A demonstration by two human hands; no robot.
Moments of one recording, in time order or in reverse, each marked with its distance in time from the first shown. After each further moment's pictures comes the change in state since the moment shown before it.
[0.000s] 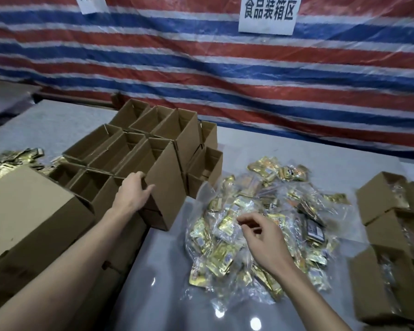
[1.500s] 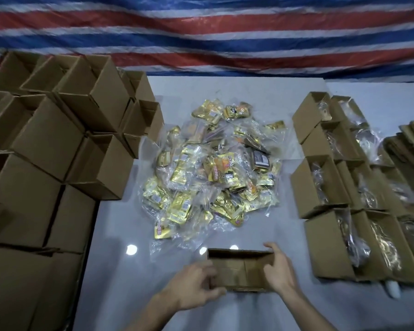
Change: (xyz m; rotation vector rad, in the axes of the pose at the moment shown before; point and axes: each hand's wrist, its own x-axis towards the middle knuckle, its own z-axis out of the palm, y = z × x) left_hand -0.276 0.012 0.194 -0.033 -0.969 0.771; right_hand -0.204 0.164 -0.012 -0.238 0.087 0.898
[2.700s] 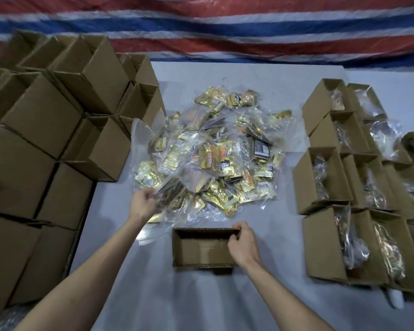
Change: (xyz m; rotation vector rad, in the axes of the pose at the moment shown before) left_hand 0.056 -0.048 -0.091 -0.561 0.718 -0.654; right_hand 0.036 -0.023 0.033 0.170 -0.078 -0.143
